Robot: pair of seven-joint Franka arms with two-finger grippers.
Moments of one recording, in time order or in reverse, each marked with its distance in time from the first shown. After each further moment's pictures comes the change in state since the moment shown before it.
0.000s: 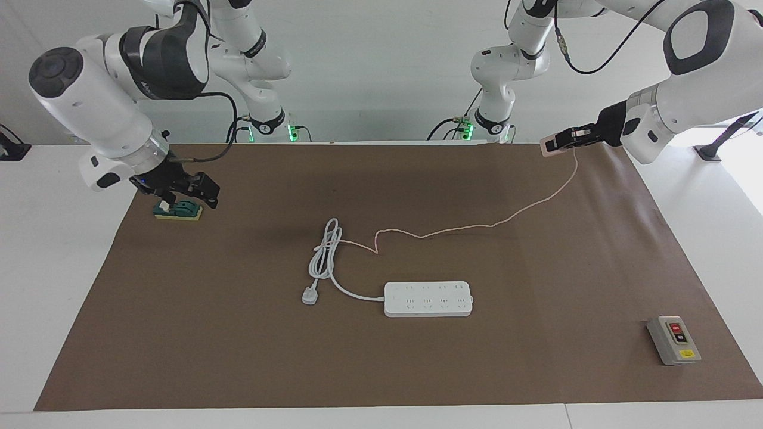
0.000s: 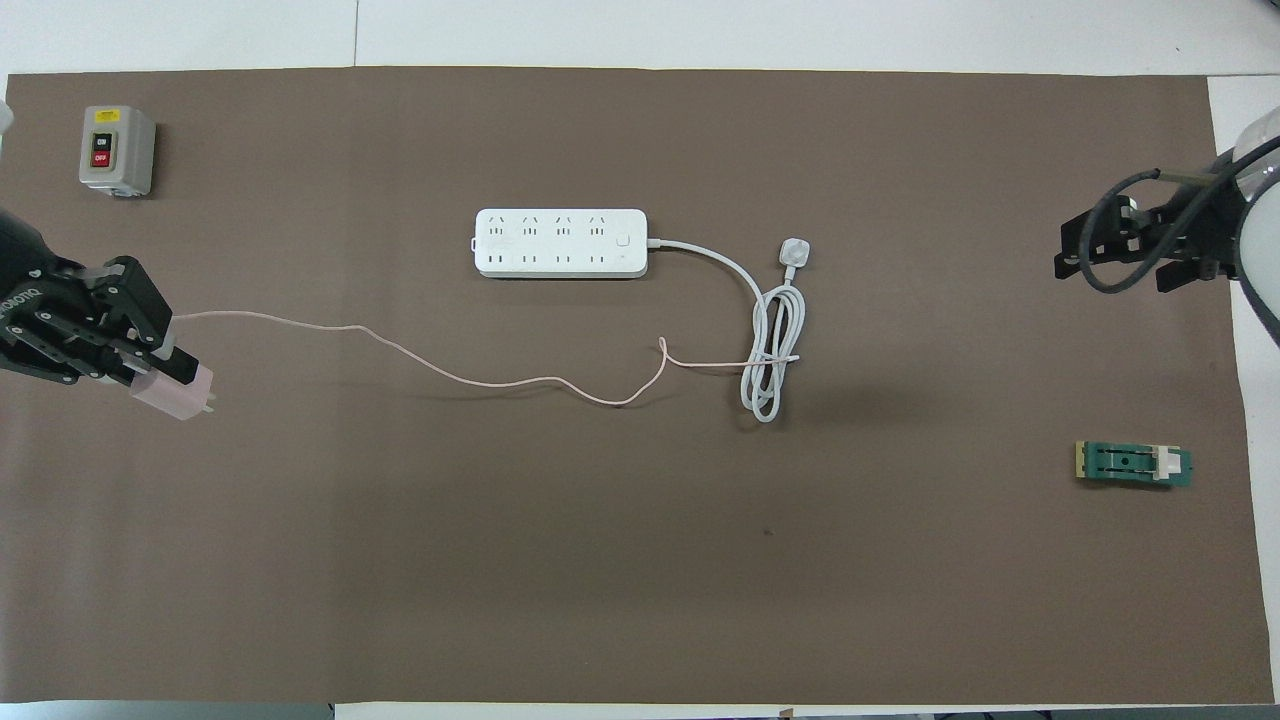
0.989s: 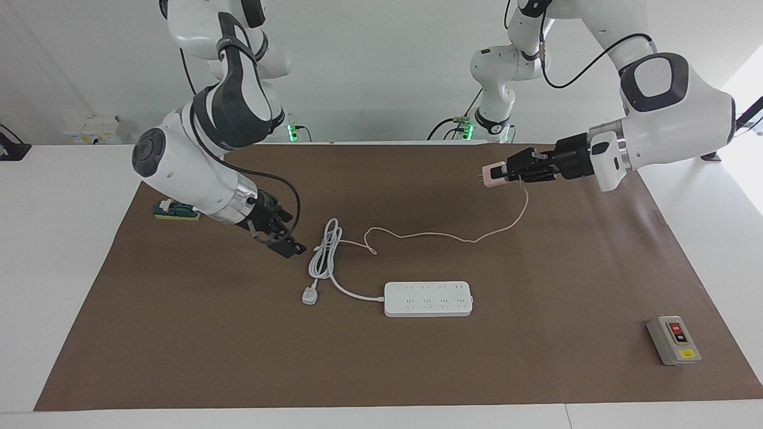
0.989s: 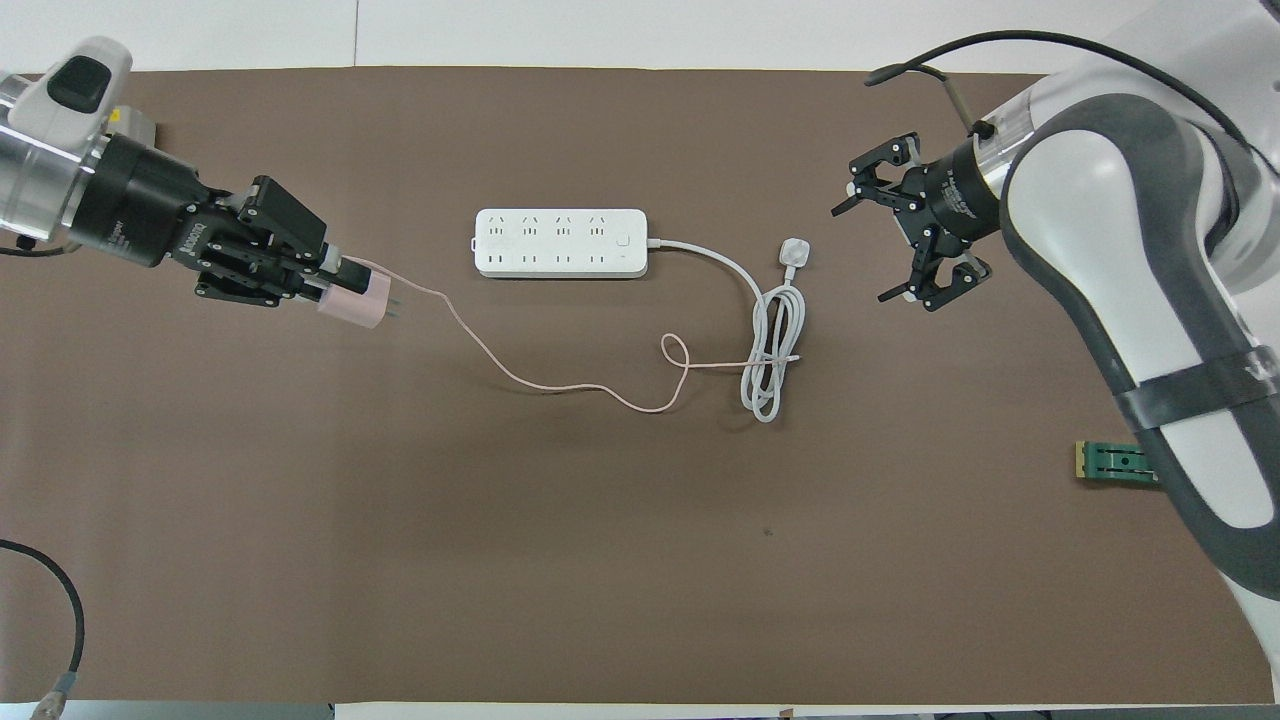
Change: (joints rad) left arm -0.044 0.004 0.003 -0.183 -0.409 0.306 0.092; right arm 0.134 0.177 -0.002 0.004 0.373 0.155 0.988
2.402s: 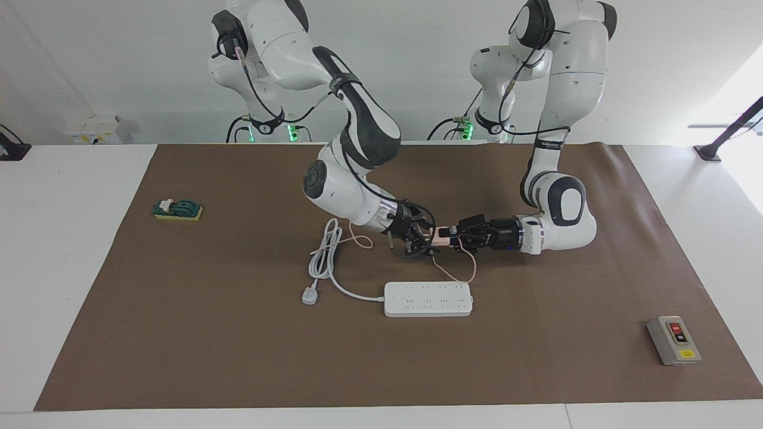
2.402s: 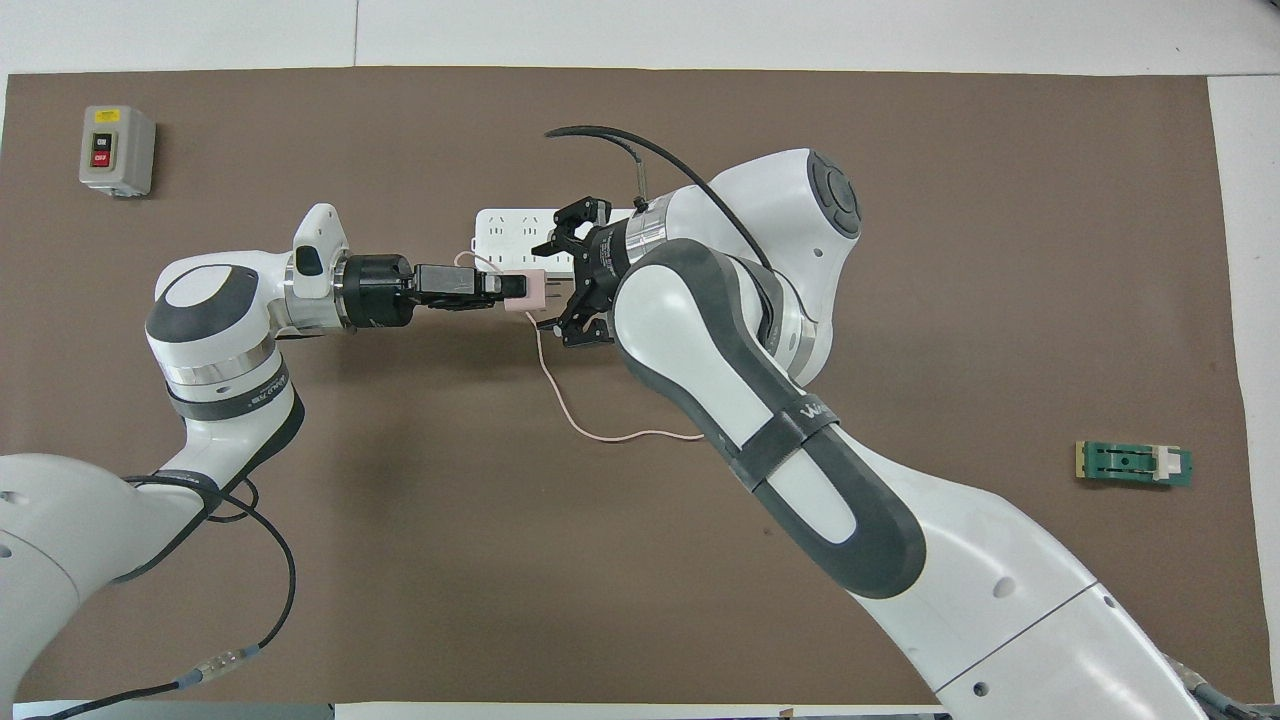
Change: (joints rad) left arm -0.081 0.230 -0.011 -0.472 -0.797 0.317 1.076; right arm 0.412 0.208 0.019 -0.012 0.483 0.552 0.458
